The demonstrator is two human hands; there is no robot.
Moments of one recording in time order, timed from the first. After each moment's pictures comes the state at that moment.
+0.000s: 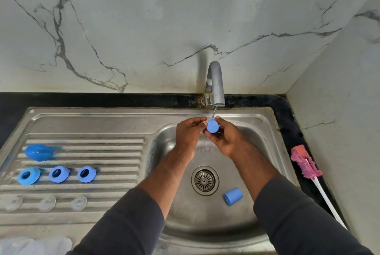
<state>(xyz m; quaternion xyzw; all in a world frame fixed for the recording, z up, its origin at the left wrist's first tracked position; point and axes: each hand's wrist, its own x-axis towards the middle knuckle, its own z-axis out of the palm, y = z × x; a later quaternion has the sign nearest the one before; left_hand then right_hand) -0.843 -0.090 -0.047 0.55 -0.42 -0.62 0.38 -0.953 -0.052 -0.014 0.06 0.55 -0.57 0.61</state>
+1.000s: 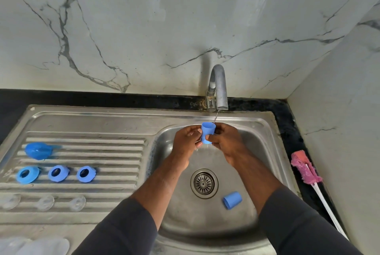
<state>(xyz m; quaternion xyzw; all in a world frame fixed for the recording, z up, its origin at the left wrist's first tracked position) -0.824 -0.077 -0.046 0.52 -0.37 -0.68 0.35 -0.957 -0.044 -0.034 -0.28 0.68 -0.44 0.51</state>
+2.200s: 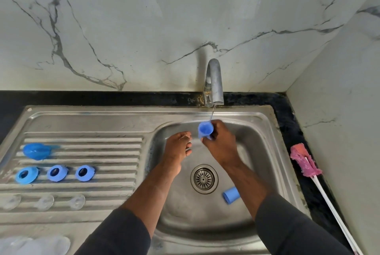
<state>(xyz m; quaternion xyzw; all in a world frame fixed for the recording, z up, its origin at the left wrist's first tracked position) -0.805 -0.070 -0.062 0.58 -0.33 -0.68 0.30 -0.939 -0.024 -0.050 -0.47 0.74 -0.39 0.27</state>
